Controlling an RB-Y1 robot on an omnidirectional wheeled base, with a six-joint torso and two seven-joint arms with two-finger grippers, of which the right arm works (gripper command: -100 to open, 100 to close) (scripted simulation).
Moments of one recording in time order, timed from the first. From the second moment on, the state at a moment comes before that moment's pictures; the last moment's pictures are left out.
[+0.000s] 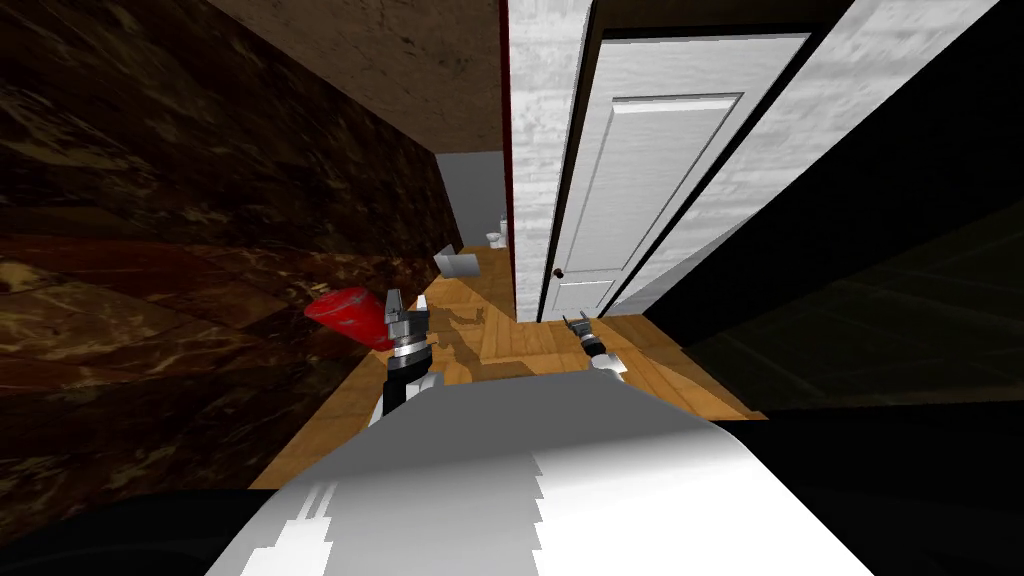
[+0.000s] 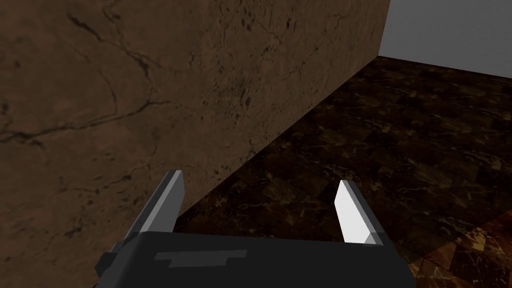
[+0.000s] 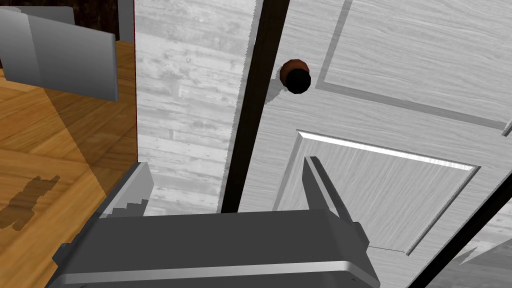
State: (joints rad) arm -0.14 -0.15 -0.70 -0.72 -2.25 0.96 1.10
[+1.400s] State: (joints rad) arm -0.22 -0.12 -0.88 -0.63 -2.46 0.87 1.29
